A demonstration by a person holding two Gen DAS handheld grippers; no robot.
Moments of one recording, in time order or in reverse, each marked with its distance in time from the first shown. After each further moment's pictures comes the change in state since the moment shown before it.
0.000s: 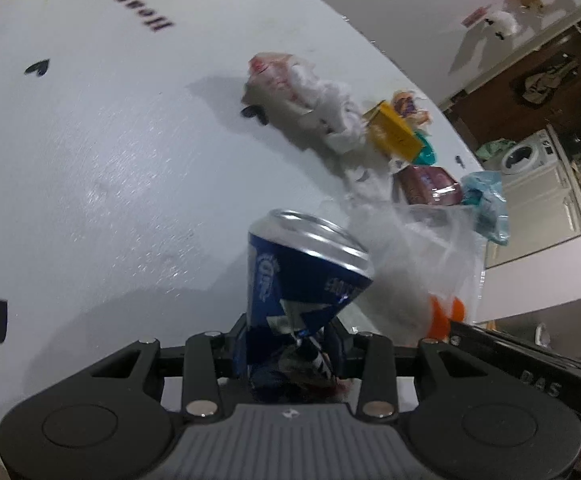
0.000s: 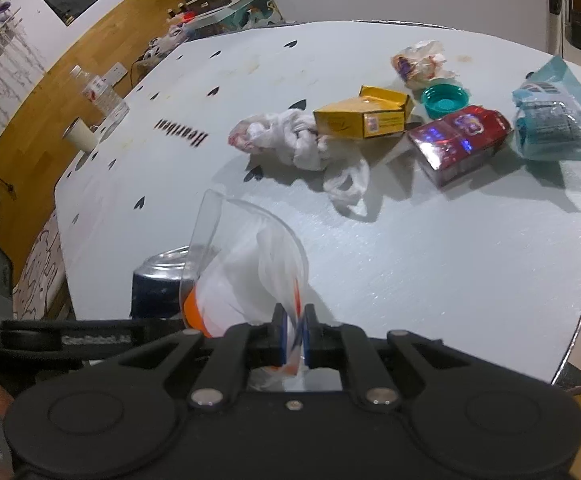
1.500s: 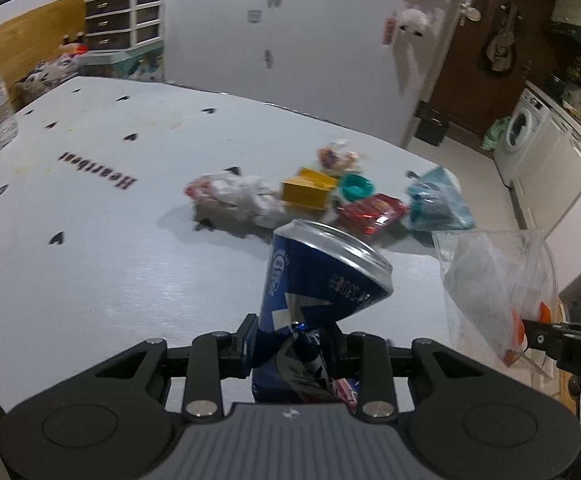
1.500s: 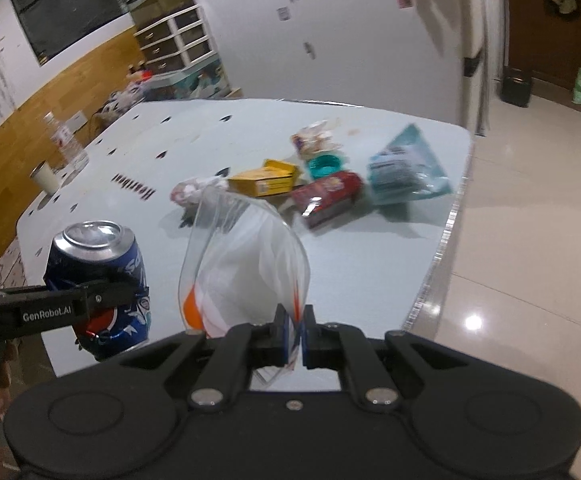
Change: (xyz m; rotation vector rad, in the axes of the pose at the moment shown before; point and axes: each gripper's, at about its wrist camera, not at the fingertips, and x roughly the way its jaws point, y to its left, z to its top) left arm -0.062 -0.117 -0.045 0.373 -0.268 0.199; right arm -0.124 -0.039 -0.045 0.002 -0.213 -0.208
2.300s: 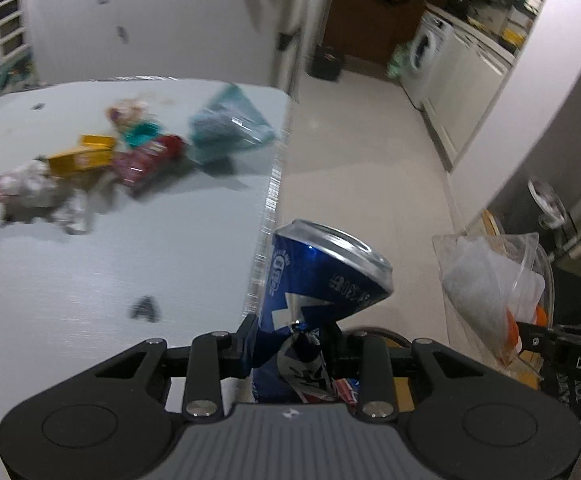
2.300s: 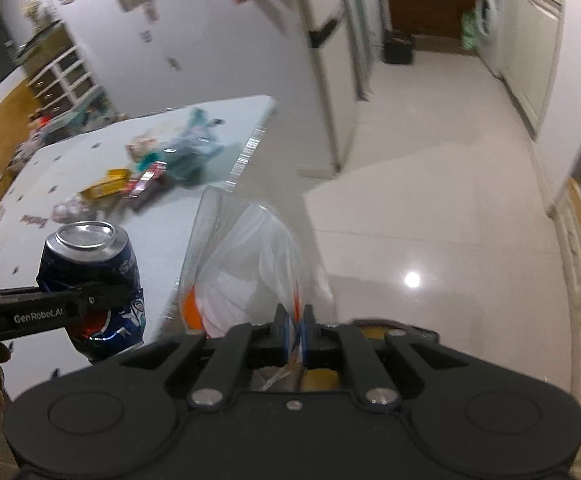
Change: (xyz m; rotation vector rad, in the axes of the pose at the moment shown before) left arm 0.040 -0.189 -0.044 0.226 0.145 -0.195; right arm -0.086 -0.165 -0.081 0.249 0.009 -0.209
